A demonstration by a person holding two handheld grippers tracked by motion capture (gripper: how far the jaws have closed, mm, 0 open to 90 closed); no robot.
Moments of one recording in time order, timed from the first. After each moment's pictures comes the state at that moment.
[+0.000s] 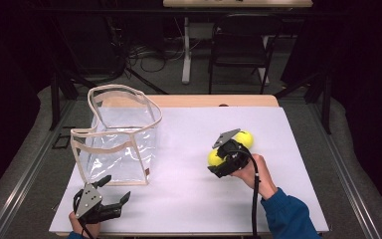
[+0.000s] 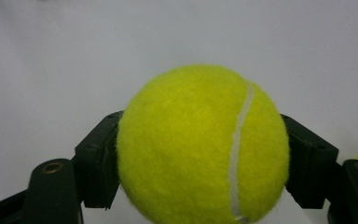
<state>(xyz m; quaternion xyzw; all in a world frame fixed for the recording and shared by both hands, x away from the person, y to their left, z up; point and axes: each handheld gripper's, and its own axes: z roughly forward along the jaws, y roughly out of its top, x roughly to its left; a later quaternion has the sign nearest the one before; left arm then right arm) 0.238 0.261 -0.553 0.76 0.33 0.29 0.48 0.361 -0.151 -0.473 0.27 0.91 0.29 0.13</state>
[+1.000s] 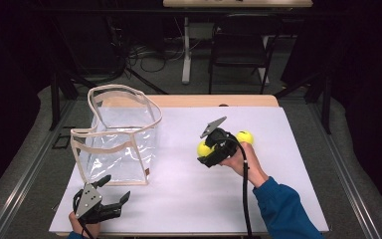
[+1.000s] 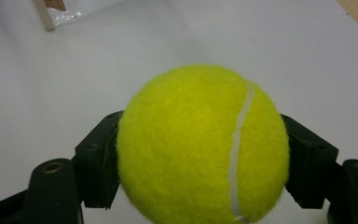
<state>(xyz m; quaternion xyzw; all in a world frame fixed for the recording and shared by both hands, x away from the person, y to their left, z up) 0.238 0.261 -0.553 0.76 0.34 0.30 0.48 0.387 -0.122 -0.458 0.25 0.92 0.29 0.12</state>
